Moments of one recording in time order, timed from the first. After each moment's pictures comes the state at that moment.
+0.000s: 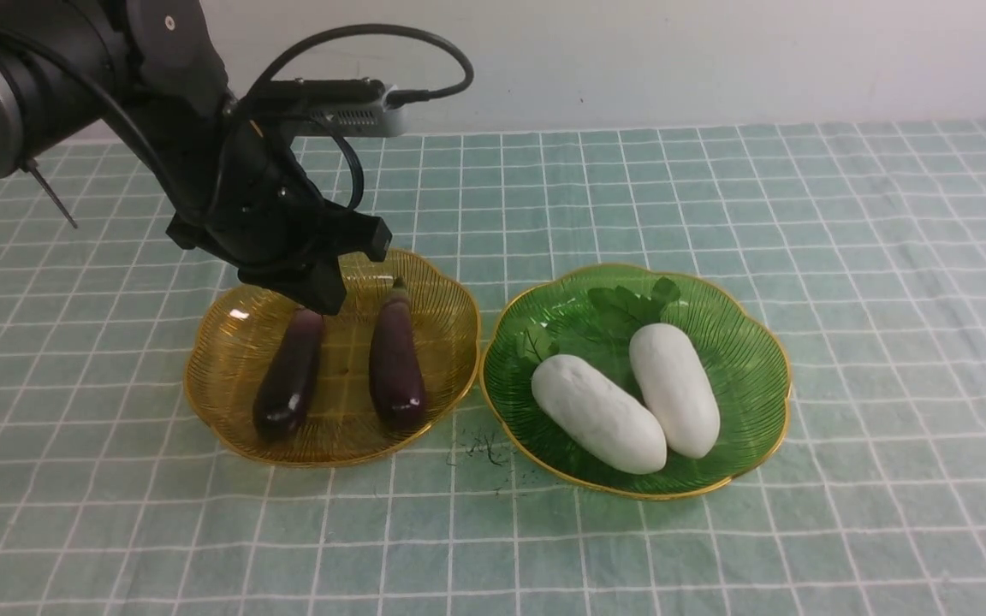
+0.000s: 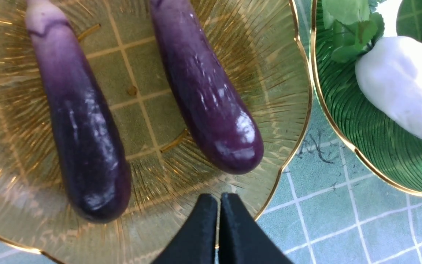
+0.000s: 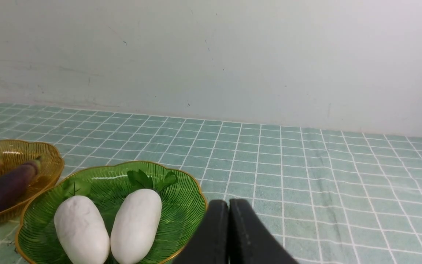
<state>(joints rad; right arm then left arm) 0.09 0.02 -0.31 0.12 0.53 -0.14 -0.24 1.80 -1.58 -0.19 1.10 0.07</state>
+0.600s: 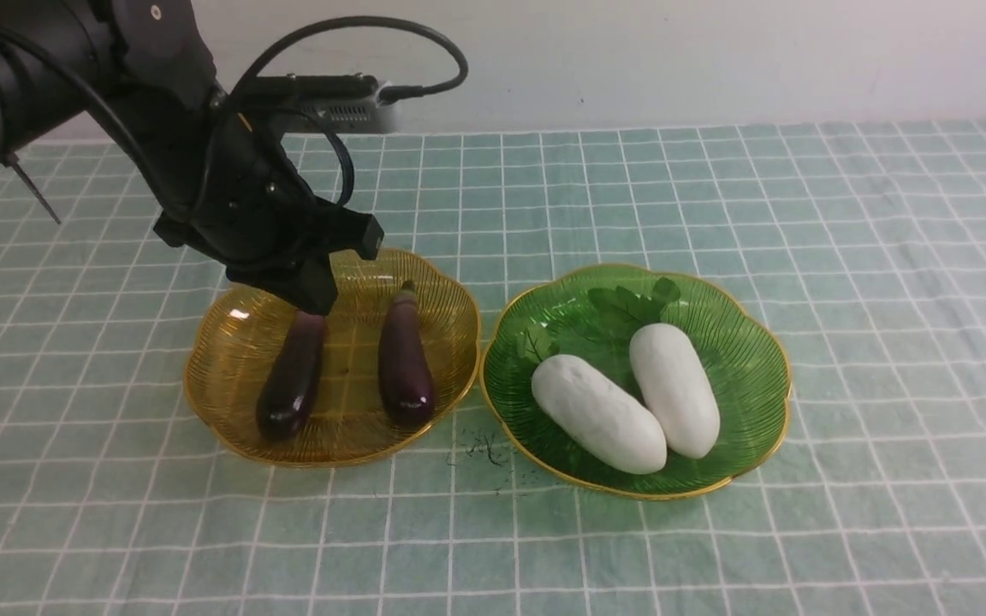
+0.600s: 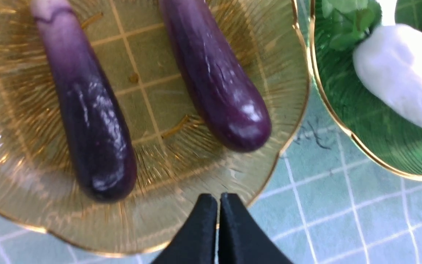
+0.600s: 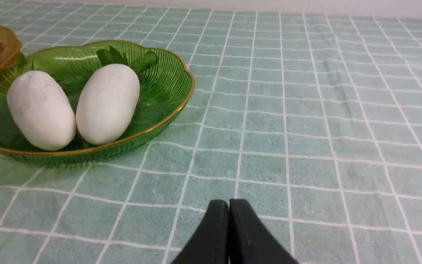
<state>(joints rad) 0.07 -0.01 0.01 0.12 0.43 -0.14 -0.24 1.74 -1.58 -0.19 1.15 0.07</state>
